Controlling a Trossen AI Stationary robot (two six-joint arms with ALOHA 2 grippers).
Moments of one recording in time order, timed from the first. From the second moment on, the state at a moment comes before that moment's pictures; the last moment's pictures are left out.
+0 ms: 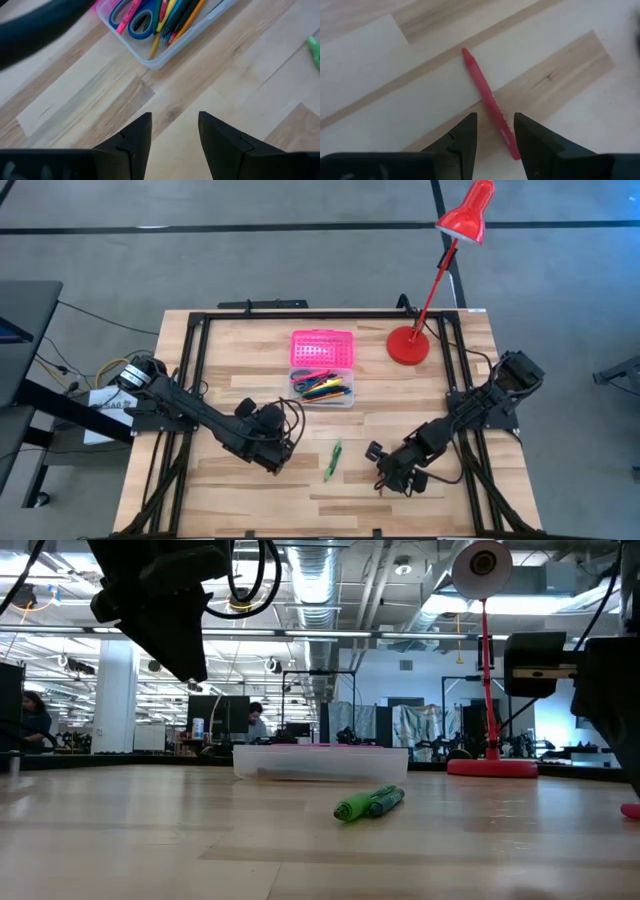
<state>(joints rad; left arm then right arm) -0.48 1.69 1.21 -1.02 -0.62 -1.25 0.60 1.64 0.76 -0.20 -0.08 -0.48</state>
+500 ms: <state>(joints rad) -0.48 1.69 1.21 -0.99 -0.65 -1.25 0.59 1.74 0.79 -0.18 -0.11 -0.46</state>
